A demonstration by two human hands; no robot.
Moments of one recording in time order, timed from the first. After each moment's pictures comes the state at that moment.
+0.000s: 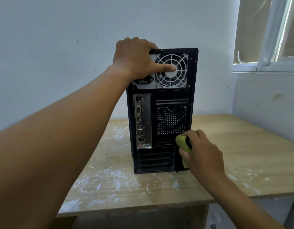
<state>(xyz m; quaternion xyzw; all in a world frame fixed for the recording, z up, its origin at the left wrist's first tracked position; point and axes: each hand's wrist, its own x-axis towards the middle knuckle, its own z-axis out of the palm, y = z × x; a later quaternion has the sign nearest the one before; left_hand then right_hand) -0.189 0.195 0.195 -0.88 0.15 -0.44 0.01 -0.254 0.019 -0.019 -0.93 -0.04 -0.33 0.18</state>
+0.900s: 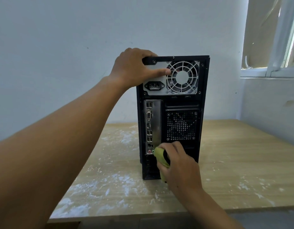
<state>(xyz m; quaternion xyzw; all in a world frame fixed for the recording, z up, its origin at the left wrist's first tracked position) -0.181 0.235 0.187 -0.86 0.22 -0.42 -0.20 -0.249 0.086 -0.040 -0.88 -0.16 -0.38 0.24</state>
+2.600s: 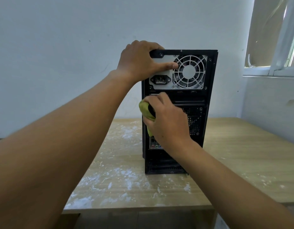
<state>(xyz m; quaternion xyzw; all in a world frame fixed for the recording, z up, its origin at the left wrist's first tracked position) -0.177 0.235 0.185 -0.85 0.22 -0.44 -0.19 -0.236 0.124 0.056 -0.83 -0.23 -0.48 0.19</state>
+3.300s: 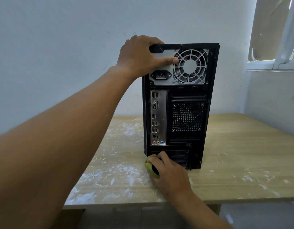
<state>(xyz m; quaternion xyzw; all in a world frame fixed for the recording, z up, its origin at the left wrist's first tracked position) -0.177 0.235 0.183 -0.85 0.23 -0.44 -0.19 -0.243 0.110 -0.086 -0.92 -0.23 -0.28 0.15</state>
